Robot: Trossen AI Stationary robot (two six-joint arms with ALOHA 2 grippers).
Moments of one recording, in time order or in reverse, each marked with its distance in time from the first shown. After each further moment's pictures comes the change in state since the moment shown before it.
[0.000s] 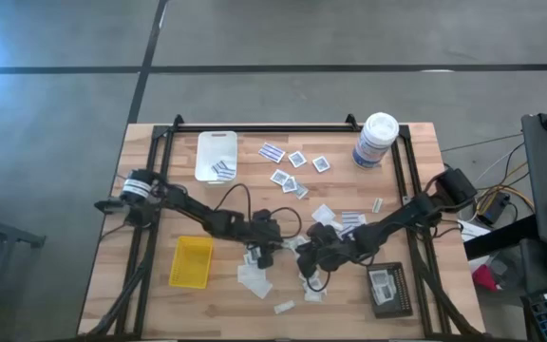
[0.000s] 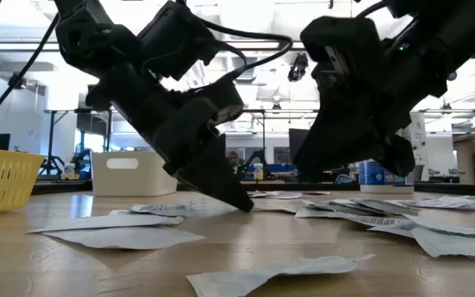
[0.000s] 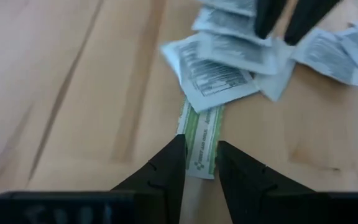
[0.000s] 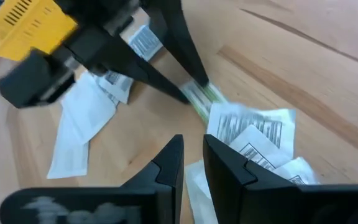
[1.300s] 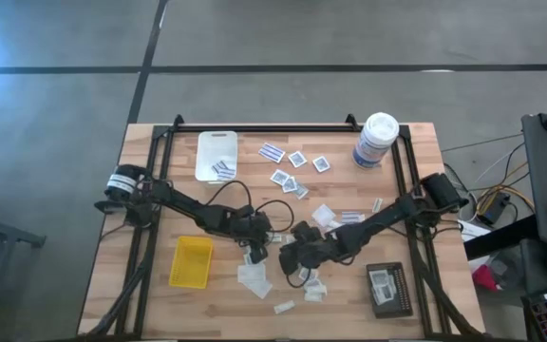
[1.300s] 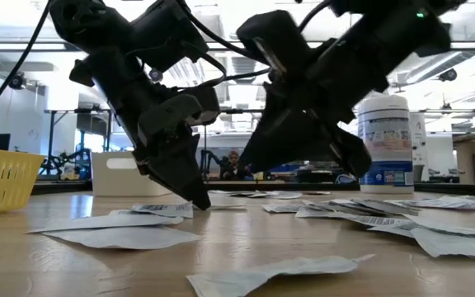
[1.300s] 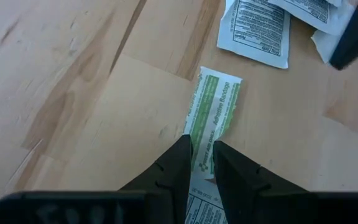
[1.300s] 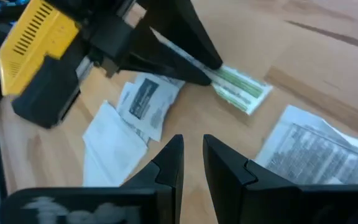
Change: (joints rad) left arm 0.000 -0.047 -0.008 -0.301 -0.033 -0.211; right arm -0.080 0.126 0.199 -0.046 -0.071 0.046
